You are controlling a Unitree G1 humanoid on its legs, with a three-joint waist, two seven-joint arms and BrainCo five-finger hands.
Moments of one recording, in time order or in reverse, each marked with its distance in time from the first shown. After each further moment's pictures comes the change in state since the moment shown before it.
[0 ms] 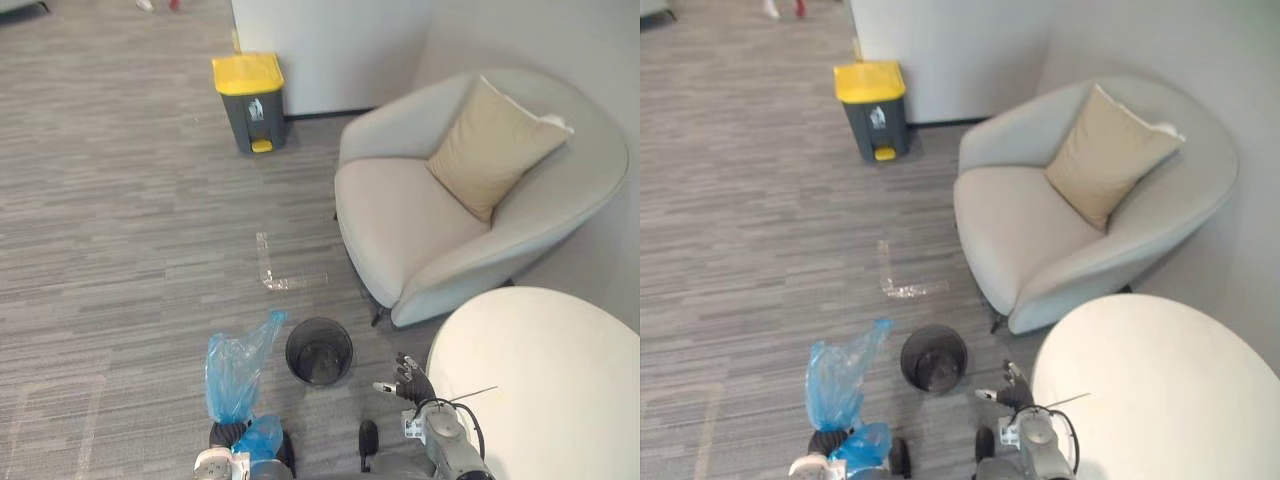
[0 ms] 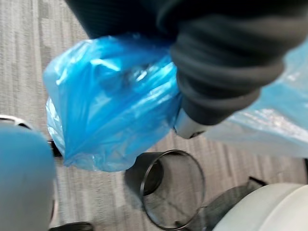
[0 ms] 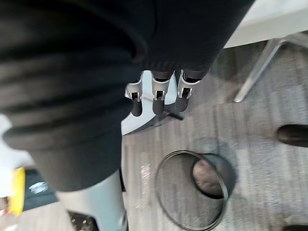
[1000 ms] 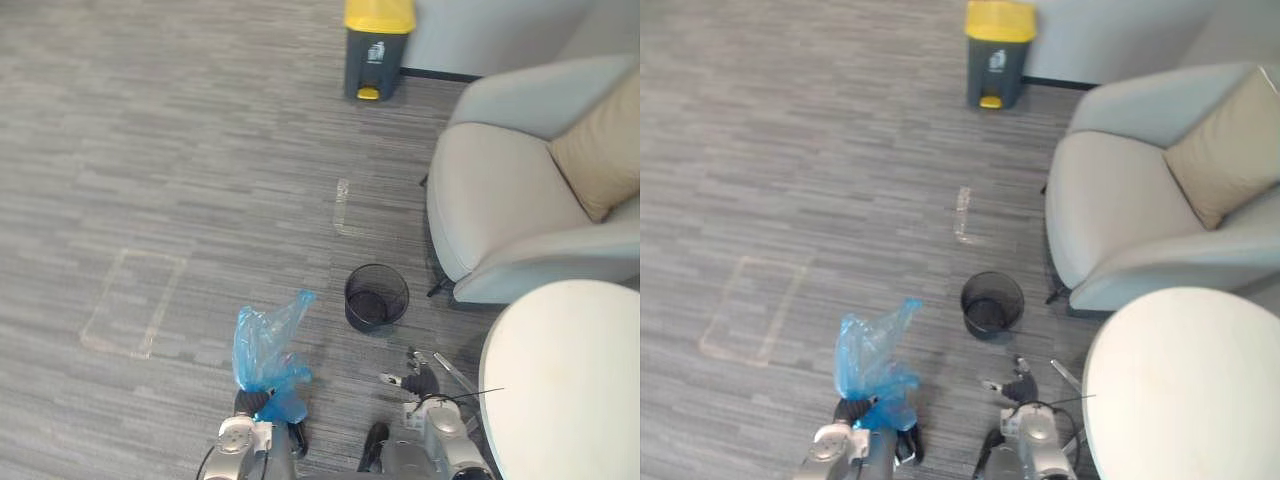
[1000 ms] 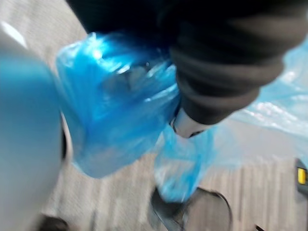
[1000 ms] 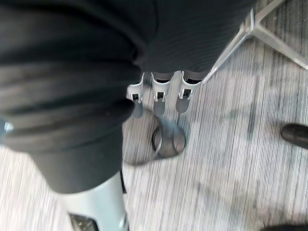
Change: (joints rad) left arm -0.065 -0.009 -0.122 -0.032 0.003 0.015 0.005; right arm 0.019 0.026 -0.064 0.002 0.000 0.008 -0.080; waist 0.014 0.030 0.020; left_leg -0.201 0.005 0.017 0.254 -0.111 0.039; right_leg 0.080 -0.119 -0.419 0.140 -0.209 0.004
